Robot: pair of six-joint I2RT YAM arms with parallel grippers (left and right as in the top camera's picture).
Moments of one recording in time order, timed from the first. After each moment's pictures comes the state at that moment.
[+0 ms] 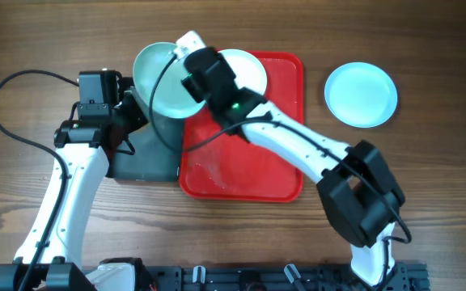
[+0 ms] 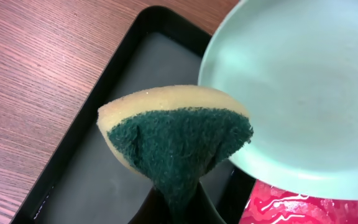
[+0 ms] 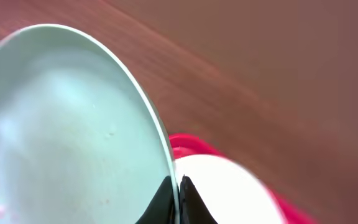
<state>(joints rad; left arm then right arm) 0.00 1.39 1.01 -0.60 -0.04 -0.46 0.74 2.04 1.55 -0.07 0.29 -0.07</state>
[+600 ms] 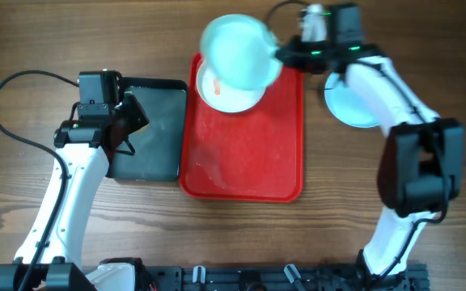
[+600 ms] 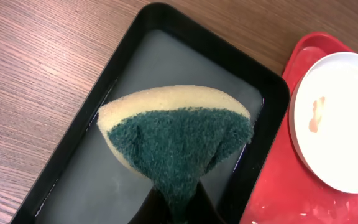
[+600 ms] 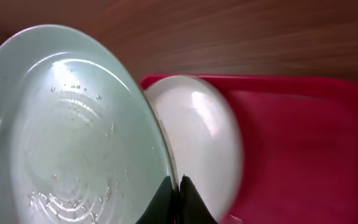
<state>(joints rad) 0.00 1.39 1.01 -0.61 -0.04 -0.46 0.11 2.04 1.55 -0.39 -0.63 0.42</state>
